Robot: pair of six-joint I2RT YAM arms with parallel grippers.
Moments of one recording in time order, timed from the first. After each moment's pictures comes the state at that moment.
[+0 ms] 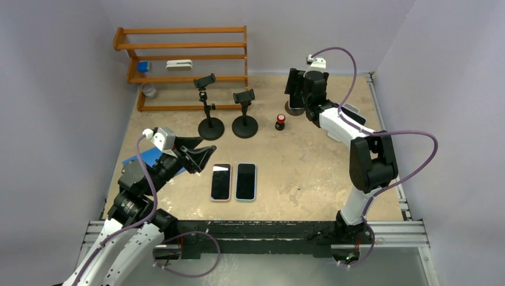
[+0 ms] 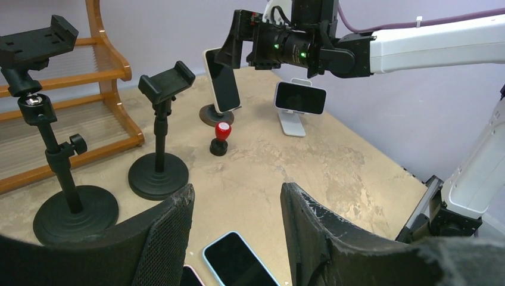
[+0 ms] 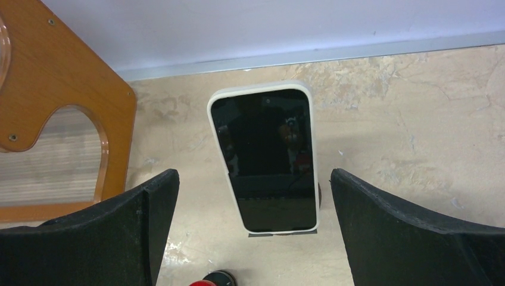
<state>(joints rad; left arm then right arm) -0.51 0.41 0.64 -0.11 0.20 -0.28 0.31 1.79 1.29 0.22 0.27 0.23</state>
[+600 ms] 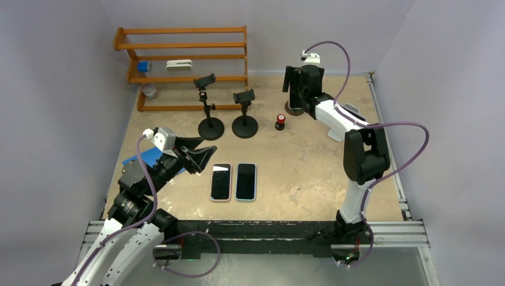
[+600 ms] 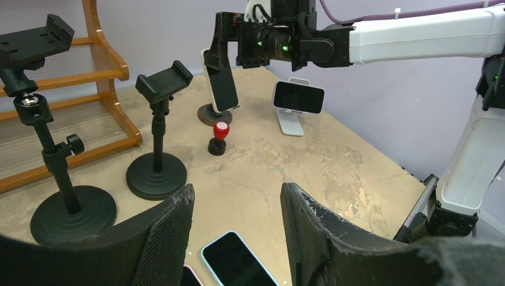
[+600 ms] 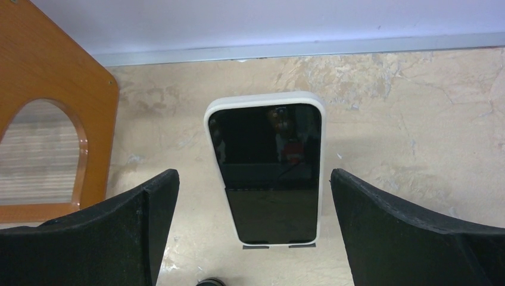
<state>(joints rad) -0.52 0.41 0.64 -0.11 0.20 -0.28 0.31 1.89 1.44 0.09 0.27 0.19</state>
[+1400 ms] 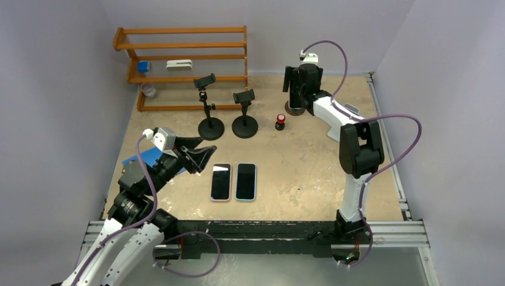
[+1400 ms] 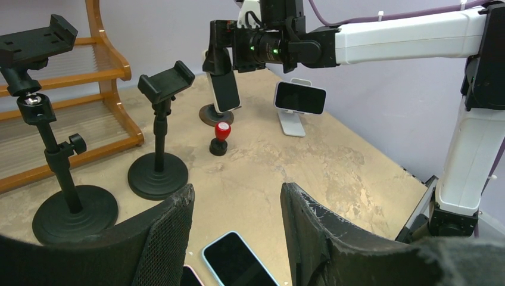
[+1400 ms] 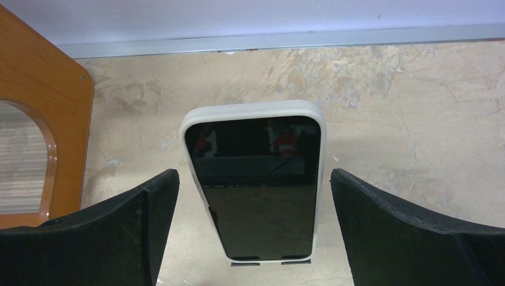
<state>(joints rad) -0.52 0.41 0.64 -0.11 0.19 -0.28 0.29 1.98 1.53 0.04 0.26 0.17</state>
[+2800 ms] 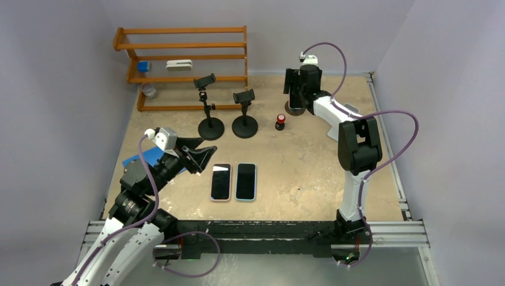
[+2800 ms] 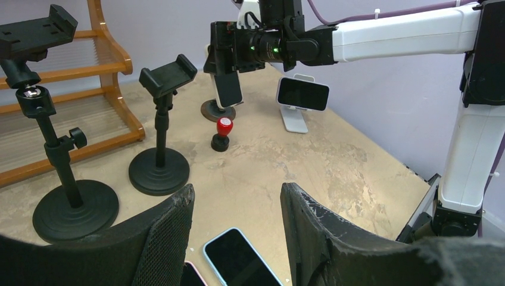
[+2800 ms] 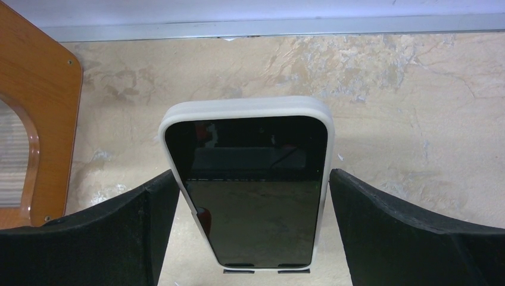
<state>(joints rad) -0.52 0.41 0.63 -0.11 0.19 -0.28 0.27 2.03 1.54 0.04 0.21 0.17</state>
